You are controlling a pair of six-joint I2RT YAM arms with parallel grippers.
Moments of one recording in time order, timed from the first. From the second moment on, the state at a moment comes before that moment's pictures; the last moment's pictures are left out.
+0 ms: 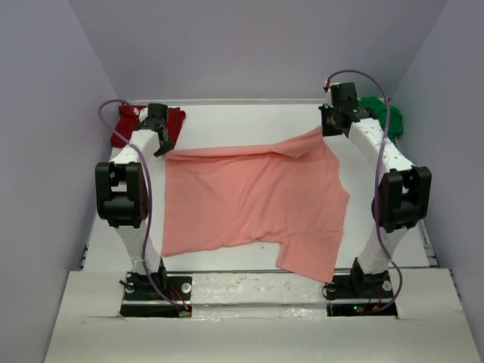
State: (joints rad) left arm -0.03 1.90 1.45 -0.52 -0.31 -0.52; right arm 0.17 1.83 1.66 -0.61 0.14 0.00
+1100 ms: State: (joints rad) left arm -0.03 1.72 1.21 -0.53 -0.27 -0.55; right arm 0.35 1.59 1.38 -0.71 0.44 0.25
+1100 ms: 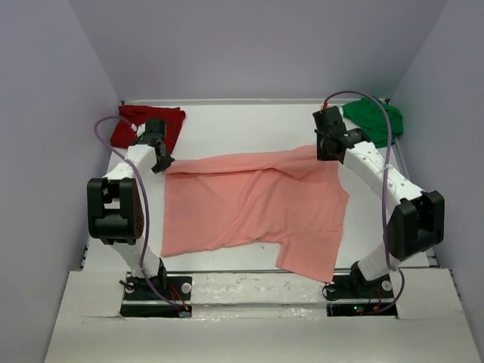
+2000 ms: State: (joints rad) left arm -0.04 1.66 1.16 -0.53 -0.27 -0.55; right arm 0.37 1.51 1.28 -0.76 0.51 0.34
